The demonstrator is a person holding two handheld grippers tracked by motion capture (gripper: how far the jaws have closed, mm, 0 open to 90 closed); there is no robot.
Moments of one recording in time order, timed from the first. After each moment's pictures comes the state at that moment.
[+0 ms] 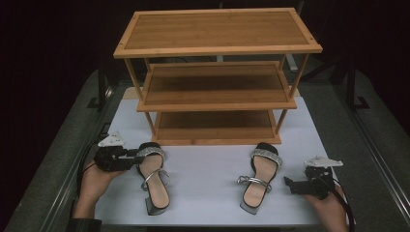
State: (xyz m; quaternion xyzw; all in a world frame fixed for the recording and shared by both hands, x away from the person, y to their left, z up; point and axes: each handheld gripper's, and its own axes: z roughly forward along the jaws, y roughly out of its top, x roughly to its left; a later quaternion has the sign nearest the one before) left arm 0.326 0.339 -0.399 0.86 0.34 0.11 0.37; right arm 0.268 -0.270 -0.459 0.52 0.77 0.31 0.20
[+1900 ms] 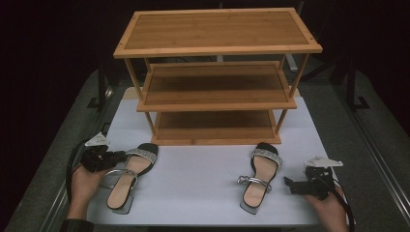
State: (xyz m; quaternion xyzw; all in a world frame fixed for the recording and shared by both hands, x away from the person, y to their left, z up) left arm 0.336 0.383 -0.418 0.83 0.41 0.14 0.34; right arm 0.267 -0.270 -0.459 0.51 0.77 0.31 0.20
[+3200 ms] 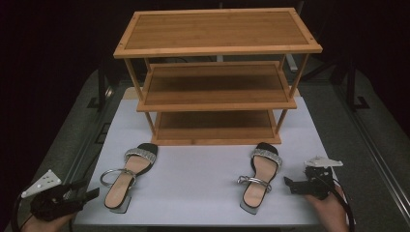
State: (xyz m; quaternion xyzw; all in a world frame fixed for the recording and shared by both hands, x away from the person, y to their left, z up) left arm 0.194 0.427 -0.393 0.77 0.45 0.17 0.42; right arm 0.267 -0.270 -0.459 0.52 0.77 0.31 0.20
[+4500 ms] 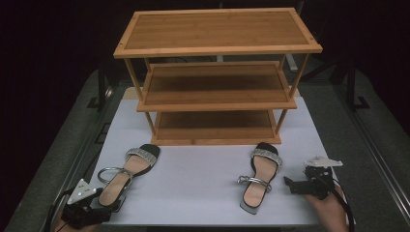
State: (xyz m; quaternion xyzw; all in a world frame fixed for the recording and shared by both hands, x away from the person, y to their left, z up) left arm 0.193 0.386 -0.427 0.80 0.47 0.20 0.31; right arm 0.268 -0.269 -0.459 0.52 0.77 0.31 0.20
